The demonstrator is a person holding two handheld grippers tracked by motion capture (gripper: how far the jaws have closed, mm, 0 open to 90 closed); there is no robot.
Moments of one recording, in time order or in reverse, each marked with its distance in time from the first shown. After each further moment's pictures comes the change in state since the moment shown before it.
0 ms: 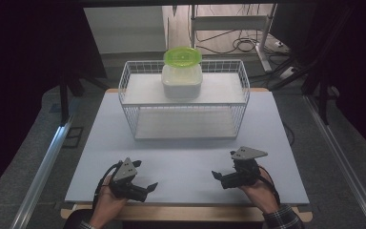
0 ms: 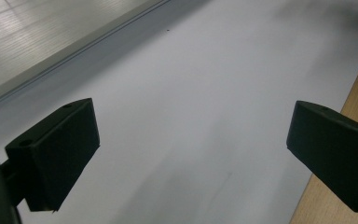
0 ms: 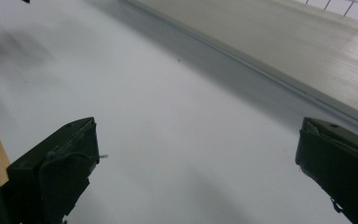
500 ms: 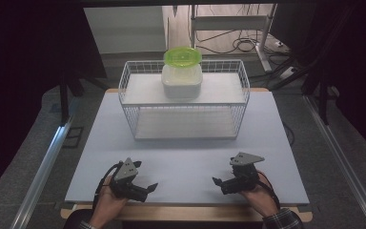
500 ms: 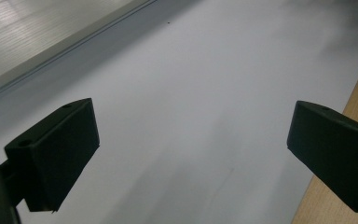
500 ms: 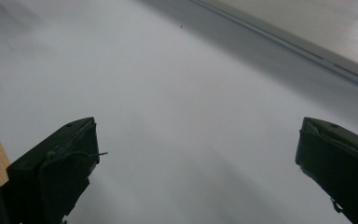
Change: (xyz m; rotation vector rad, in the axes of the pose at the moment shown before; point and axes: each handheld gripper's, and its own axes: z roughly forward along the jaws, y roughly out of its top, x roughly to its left) left arm 0.001 -0.002 0.003 0.026 -0.002 -0.005; right arm 0.003 -0.019 0.009 0.064 -0.004 0.000
